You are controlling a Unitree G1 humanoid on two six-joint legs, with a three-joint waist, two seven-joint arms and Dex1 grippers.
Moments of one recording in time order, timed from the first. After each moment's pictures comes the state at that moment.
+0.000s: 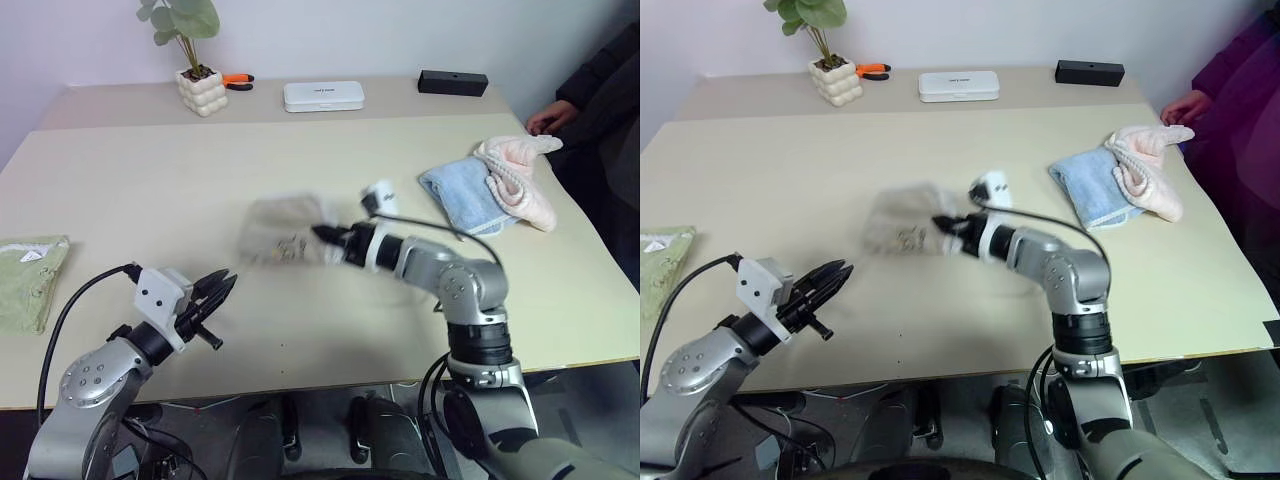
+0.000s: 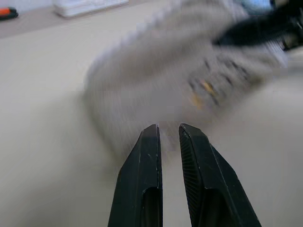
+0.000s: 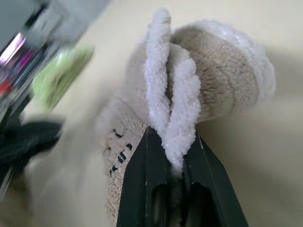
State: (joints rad) left arm 0.25 0.54 0.20 -0.58 -0.42 0.30 -0.53; right arm -0.63 -0.13 -0.13 -0.07 0.56 1.00 0.45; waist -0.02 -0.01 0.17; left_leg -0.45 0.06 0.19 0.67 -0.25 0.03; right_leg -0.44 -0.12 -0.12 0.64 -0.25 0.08
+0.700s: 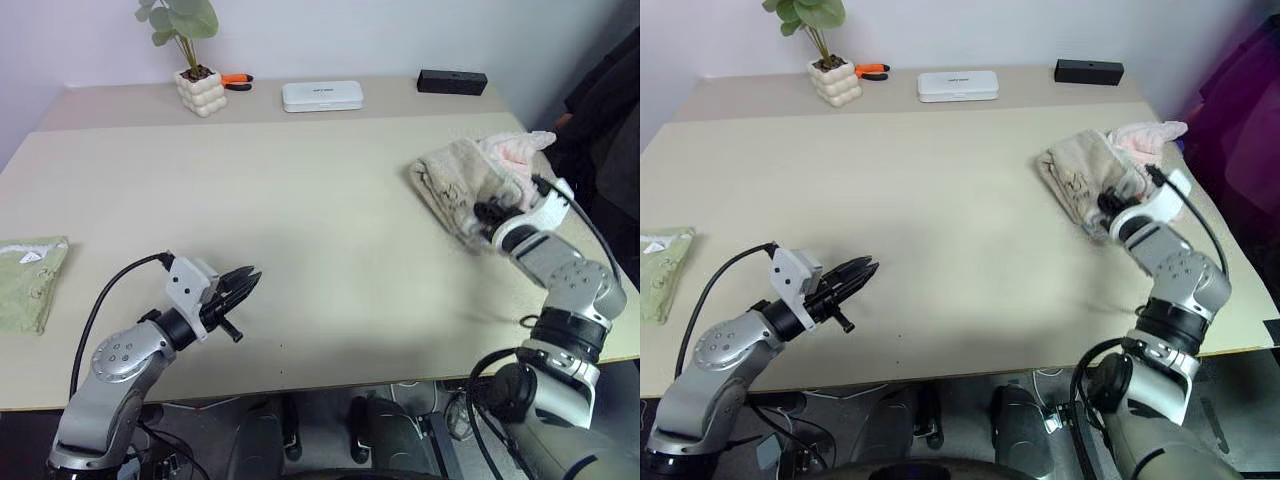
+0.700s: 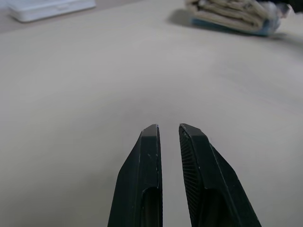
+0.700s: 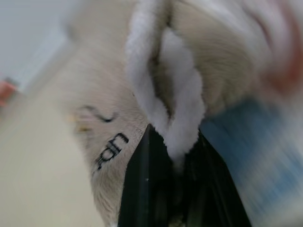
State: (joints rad) left arm 0.14 0.53 0.09 -0.49 -0.40 0.32 -0.59; right arm -0.61 -0.32 -0.67 0.18 0.64 0.98 -0.01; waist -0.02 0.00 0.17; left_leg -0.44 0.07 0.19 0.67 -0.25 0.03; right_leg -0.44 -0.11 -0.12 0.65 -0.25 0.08
